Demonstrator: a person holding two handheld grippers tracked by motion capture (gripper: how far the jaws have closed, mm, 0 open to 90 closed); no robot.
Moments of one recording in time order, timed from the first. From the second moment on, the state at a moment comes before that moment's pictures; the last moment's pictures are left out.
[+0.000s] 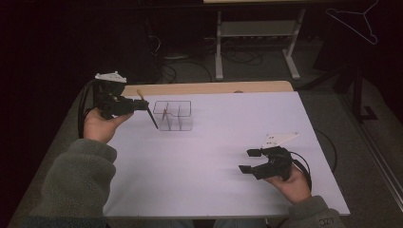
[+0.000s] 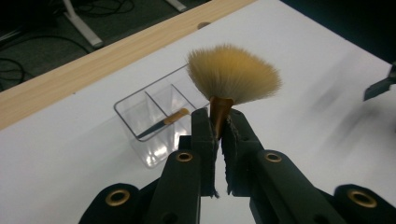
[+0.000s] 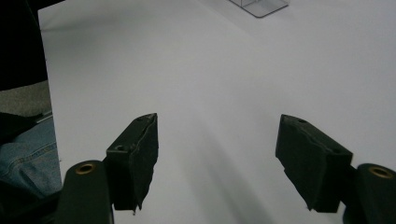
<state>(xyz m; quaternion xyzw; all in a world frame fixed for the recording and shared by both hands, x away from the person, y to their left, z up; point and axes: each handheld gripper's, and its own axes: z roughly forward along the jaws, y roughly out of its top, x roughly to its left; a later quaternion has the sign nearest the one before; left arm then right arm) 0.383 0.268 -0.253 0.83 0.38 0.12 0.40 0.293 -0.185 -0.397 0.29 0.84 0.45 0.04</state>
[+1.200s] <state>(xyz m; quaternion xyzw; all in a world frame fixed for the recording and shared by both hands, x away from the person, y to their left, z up) 0.450 0.242 -0.243 0.81 0.44 0.17 0.35 0.294 -0.195 -0.392 0.29 0.83 0.47 0.04</state>
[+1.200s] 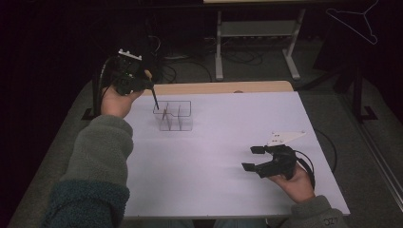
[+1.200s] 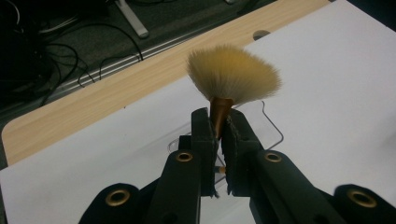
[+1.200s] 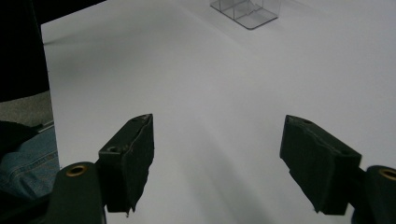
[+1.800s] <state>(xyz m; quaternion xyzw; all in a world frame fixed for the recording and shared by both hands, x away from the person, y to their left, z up) 0.461 0.234 -0.260 0.81 0.45 0.17 0.33 0.294 -0.197 -0.390 0.29 0.83 0.47 0.05</state>
